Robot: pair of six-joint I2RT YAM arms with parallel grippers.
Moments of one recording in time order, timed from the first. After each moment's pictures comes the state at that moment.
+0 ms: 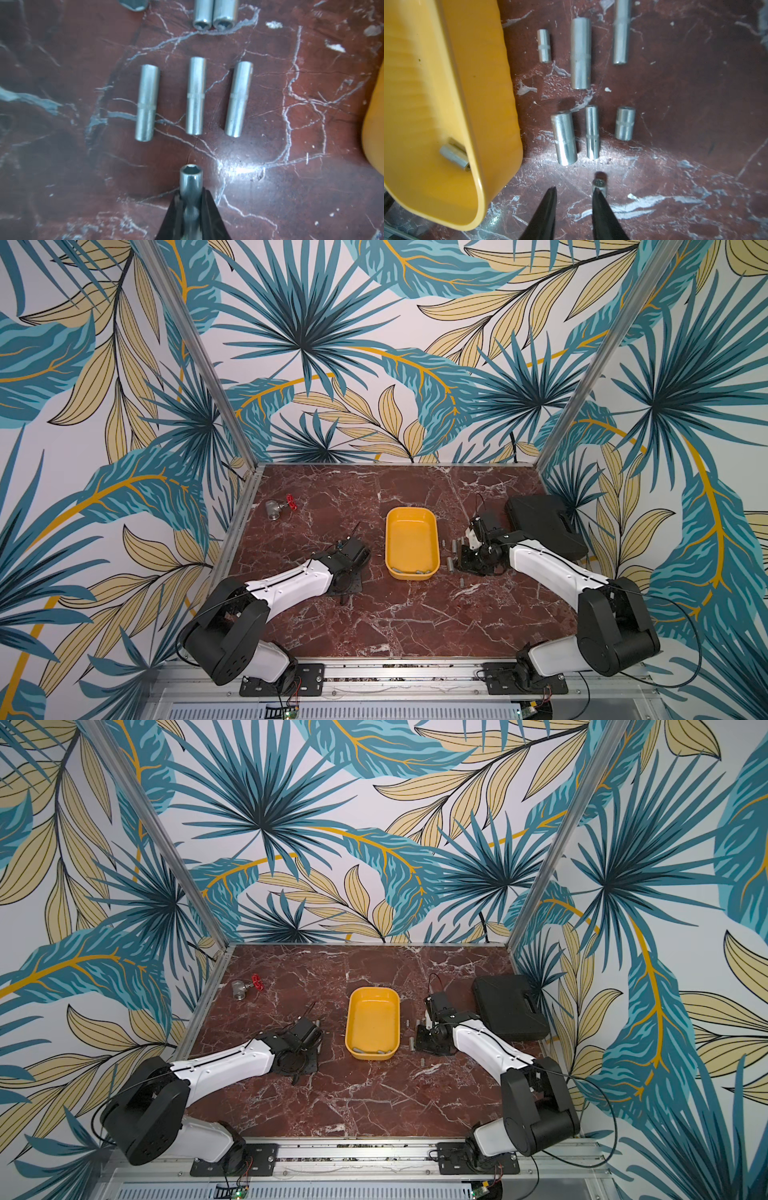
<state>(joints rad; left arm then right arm) -0.62 1.46 0.75 -0.58 -0.14 -0.76 0.30 1.46 0.88 -0.64 -0.16 0.50</state>
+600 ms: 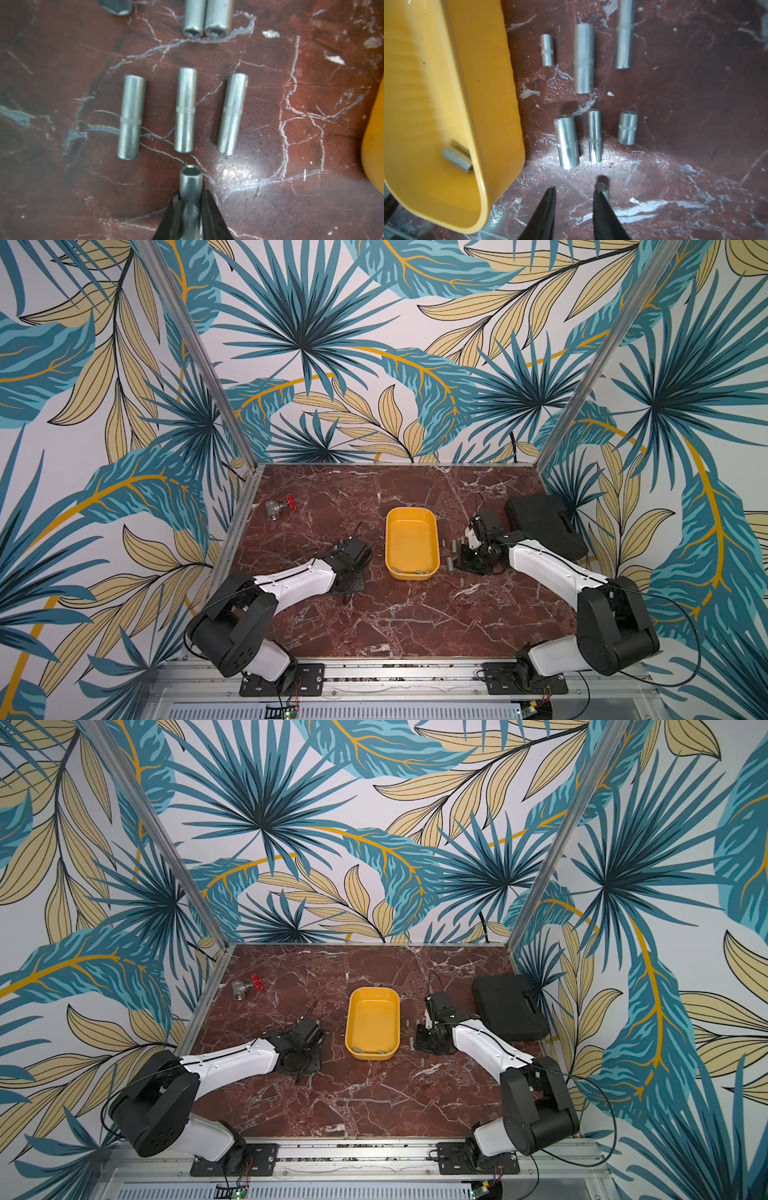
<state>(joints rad) -0.61 1.50 0.75 -0.52 -0.13 -0.77 0.30 1.46 0.88 -0.62 -0.17 0.50</state>
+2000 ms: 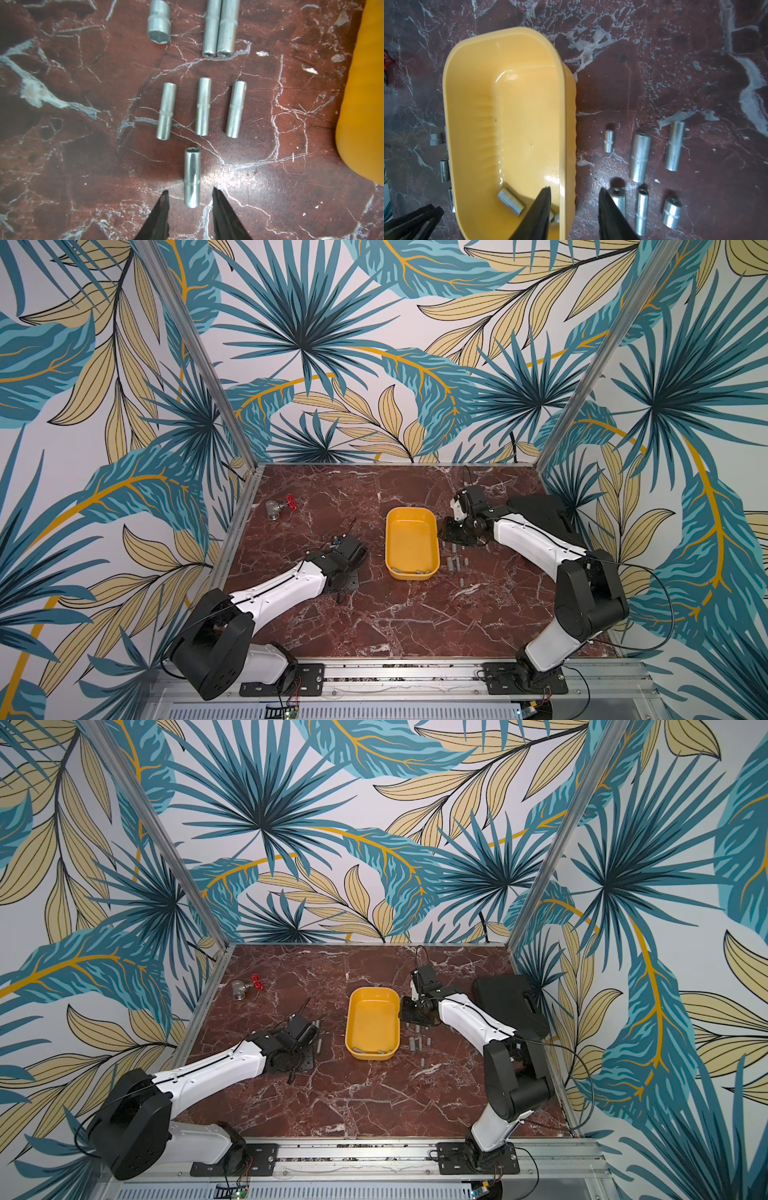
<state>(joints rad) -0.61 1.37 0.77 -0.65 -0.19 -0.75 0.33 1.67 1.19 -0.59 -0.16 0.48</state>
